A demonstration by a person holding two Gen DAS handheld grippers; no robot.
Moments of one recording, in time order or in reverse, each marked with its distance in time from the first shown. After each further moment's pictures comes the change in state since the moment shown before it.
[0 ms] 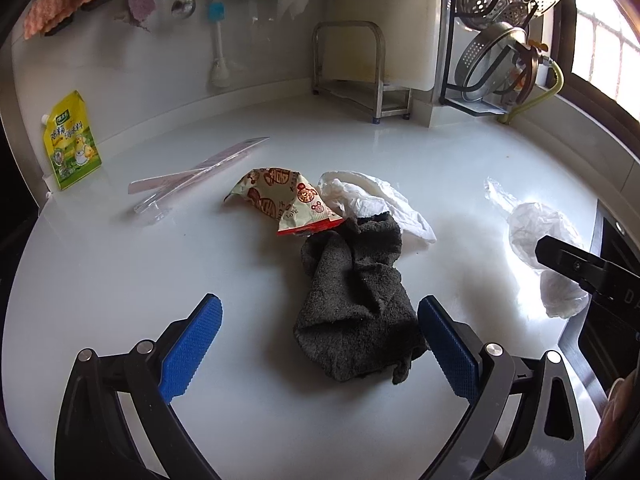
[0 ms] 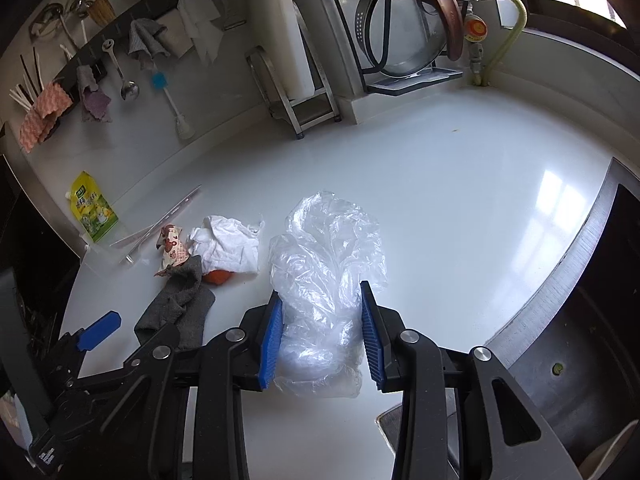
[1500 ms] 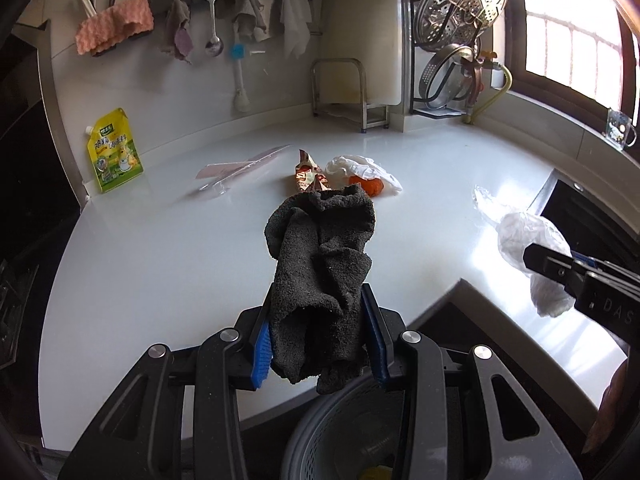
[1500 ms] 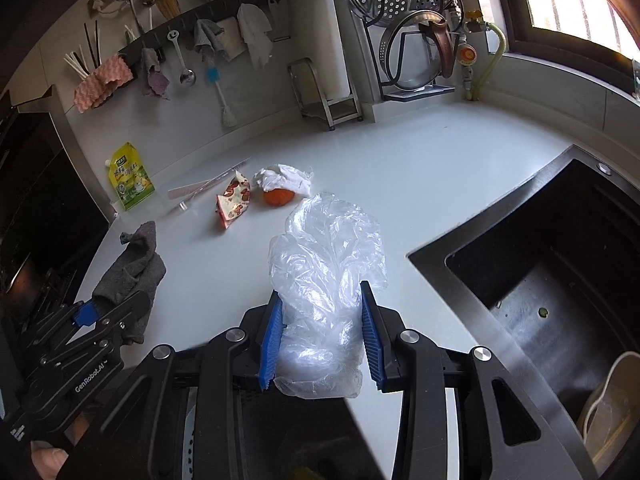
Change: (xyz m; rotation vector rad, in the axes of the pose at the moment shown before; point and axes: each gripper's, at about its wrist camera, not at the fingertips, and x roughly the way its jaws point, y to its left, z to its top) left arm -0.125 0.028 -0.093 0.081 -0.118 -0.015; right arm -0.101 0.045 -0.116 -0.066 -0.082 -0.004
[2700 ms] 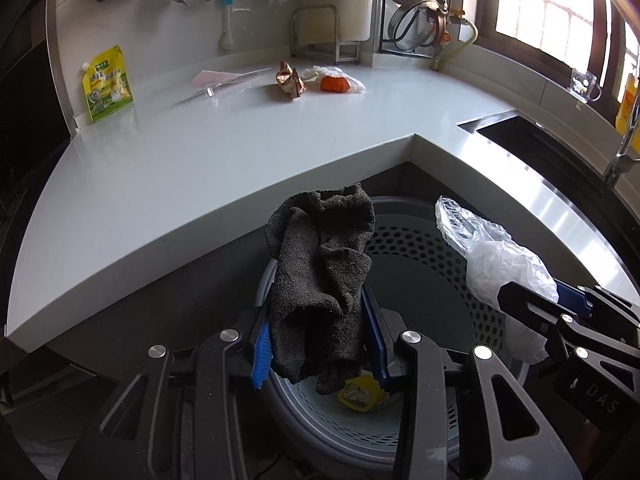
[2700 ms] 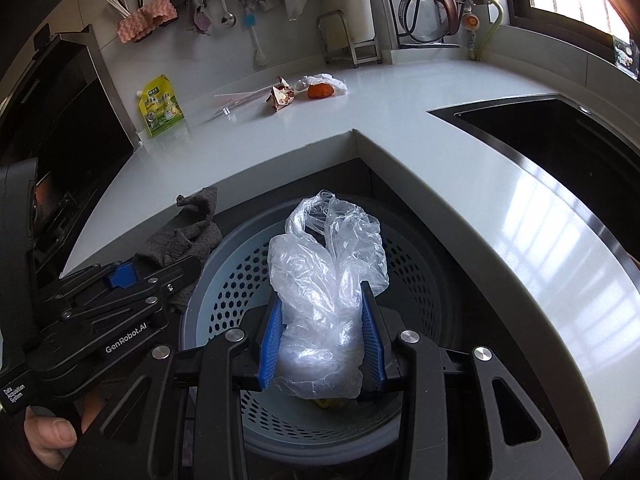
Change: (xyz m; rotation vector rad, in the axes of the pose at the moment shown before) left arm -0.039 0.004 -0.116 -0.008 0.143 -0.108; right arm -0.050 0.046 -0.136 -0.058 0.111 -0.003
